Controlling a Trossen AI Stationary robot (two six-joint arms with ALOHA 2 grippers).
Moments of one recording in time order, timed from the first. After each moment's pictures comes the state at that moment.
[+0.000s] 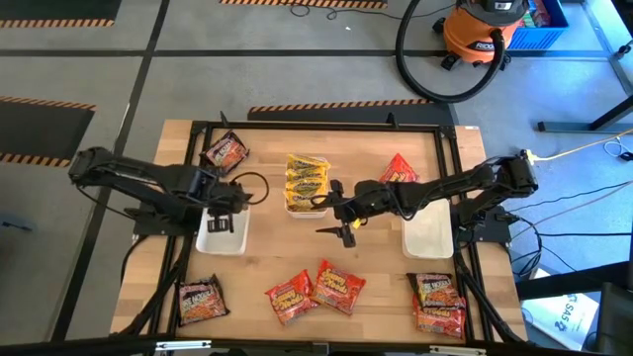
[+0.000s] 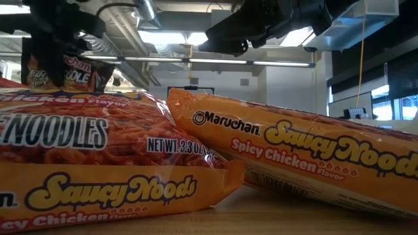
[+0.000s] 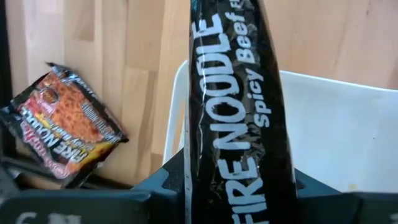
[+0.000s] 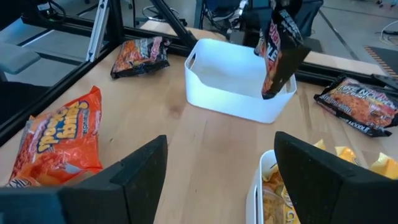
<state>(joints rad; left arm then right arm) -0.14 1.05 0.89 -1.26 -0.27 -0.28 0.07 1.58 0.92 0.31 -0.12 -0.16</state>
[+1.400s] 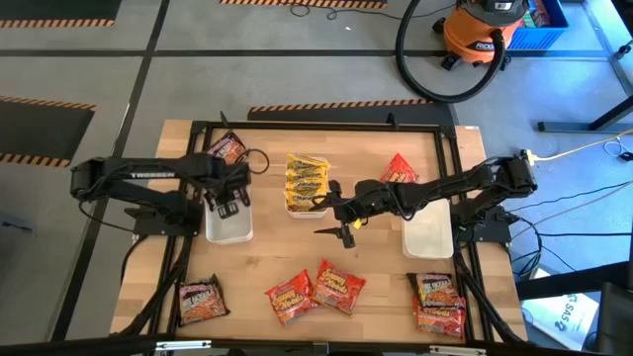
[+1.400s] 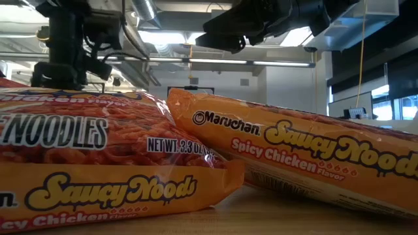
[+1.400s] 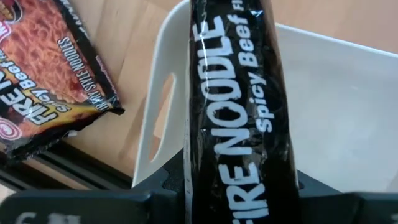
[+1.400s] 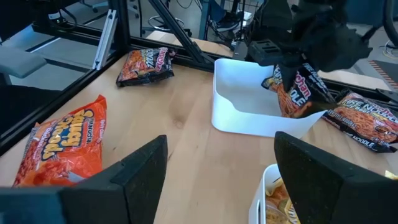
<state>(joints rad) 0.27 1.11 0.71 -1.10 -0.16 -0.20 0.07 1.59 0.92 0.36 -0.15 -0.18</state>
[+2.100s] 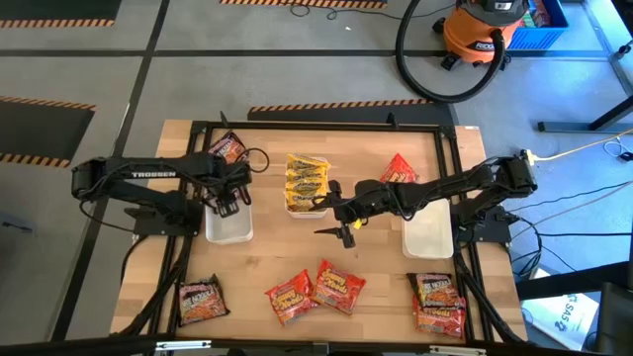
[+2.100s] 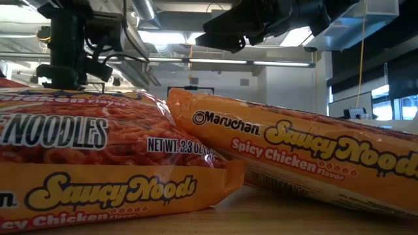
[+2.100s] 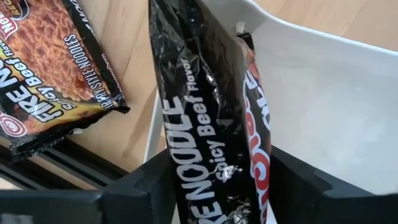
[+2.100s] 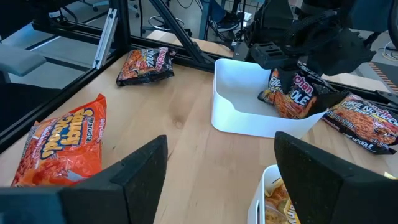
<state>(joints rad) 0.28 1.12 0.71 -1.10 -0.17 -0.20 0.07 1.59 0.92 0.36 -0.15 -0.19</state>
